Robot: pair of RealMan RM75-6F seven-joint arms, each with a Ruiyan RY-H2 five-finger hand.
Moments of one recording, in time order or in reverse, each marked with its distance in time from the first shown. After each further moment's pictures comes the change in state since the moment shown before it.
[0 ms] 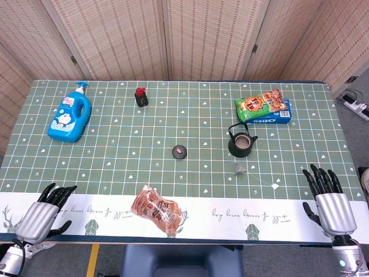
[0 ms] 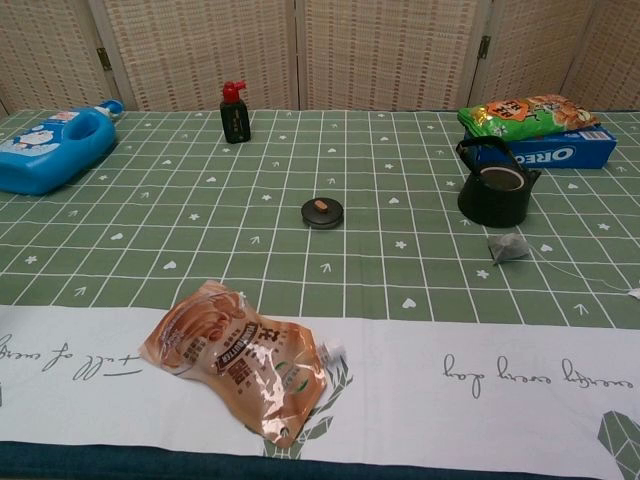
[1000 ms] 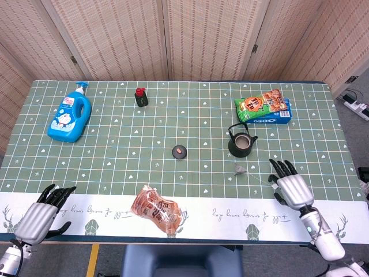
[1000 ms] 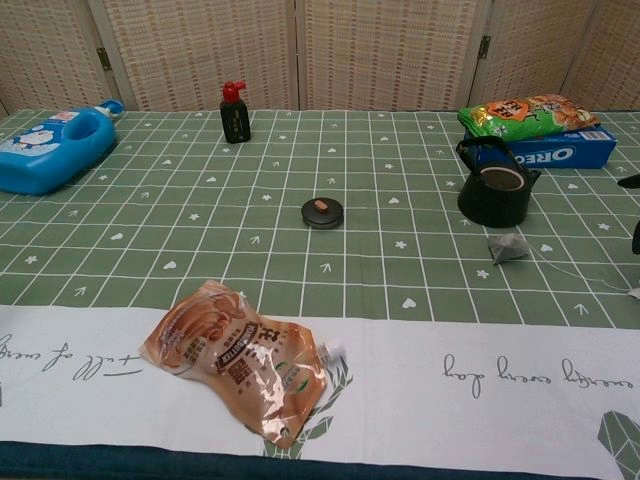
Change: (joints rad) left arm -0.003 0.010 0.005 0.003 -0.005 -0.010 -0.042; right arm 0.261 -0.139 0.054 0.227 0.087 -0.437 0.025
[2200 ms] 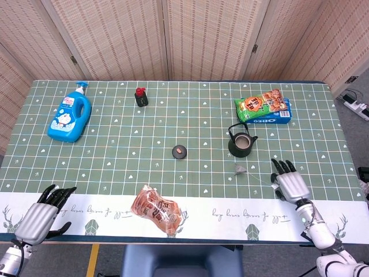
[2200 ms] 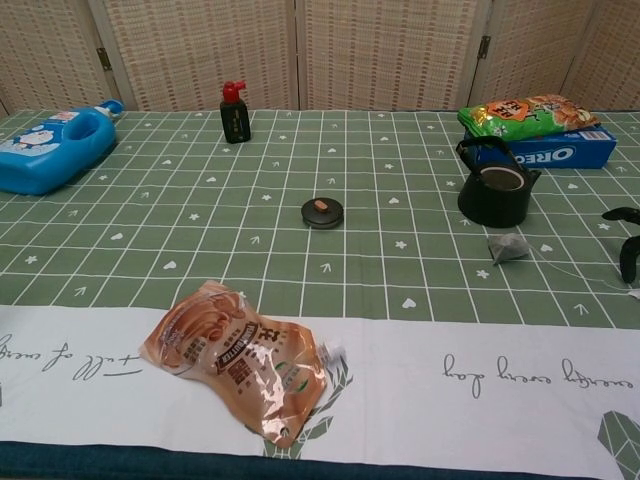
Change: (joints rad) left arm 0.001 -0.002 0.003 -0.002 0.004 0.000 0.009; right arm 0.058 -0.112 -0.023 0.192 0.098 -0.085 0.010
